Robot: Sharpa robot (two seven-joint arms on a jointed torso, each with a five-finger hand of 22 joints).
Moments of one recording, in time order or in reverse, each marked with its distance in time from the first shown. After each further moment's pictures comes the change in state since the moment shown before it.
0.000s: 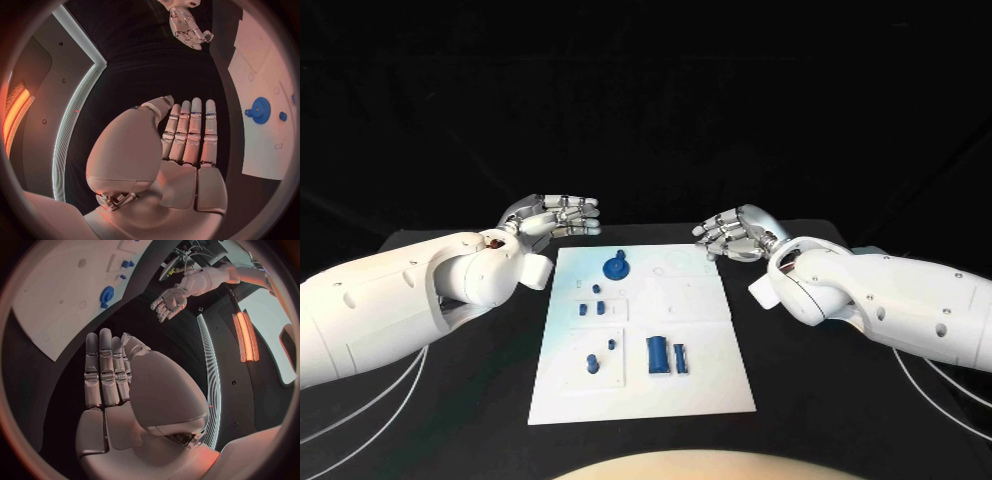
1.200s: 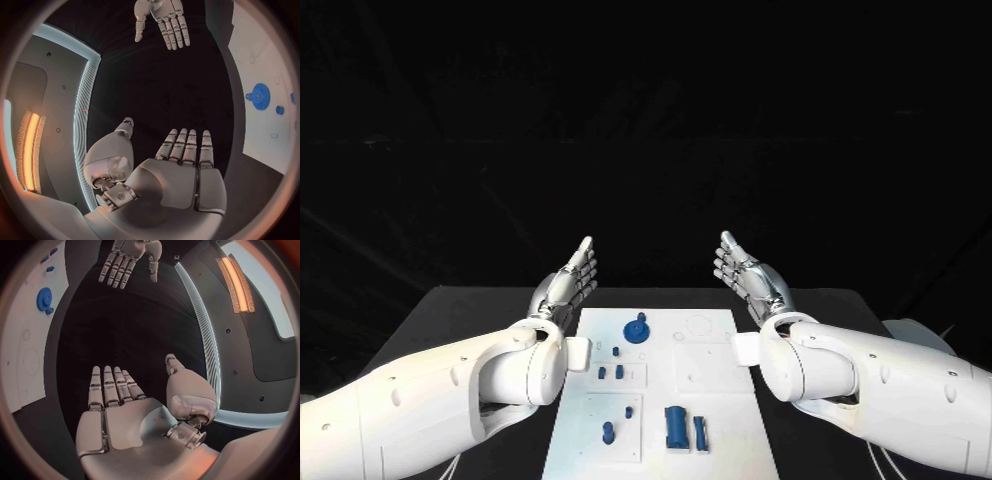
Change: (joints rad) left arm -0.103 0.032 0.024 0.172 0.021 -0.443 0.184; left_hand -0.949 0.126 -0.313 -0.132 -0.173 -0.622 -0.173 -0.179 -0.069 -0.650 -0.134 -0.274 -0.061 -0.617 -0.107 -0.350 -0.190 -0.121 -0.472 -0.166 -0.393 -0.209; right arm -0.101 0.001 0.108 0.162 0.510 -0.247 0.279; right_hand -1.054 0.053 -0.083 -0.119 -0.192 -0.599 -0.149 -0.162 -0.268 -0.644 -0.104 -0.312 -0.462 -0.725 -0.057 -0.418 -0.386 -0.110 -0.623 -0.110 -0.253 -0.758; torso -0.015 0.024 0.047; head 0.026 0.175
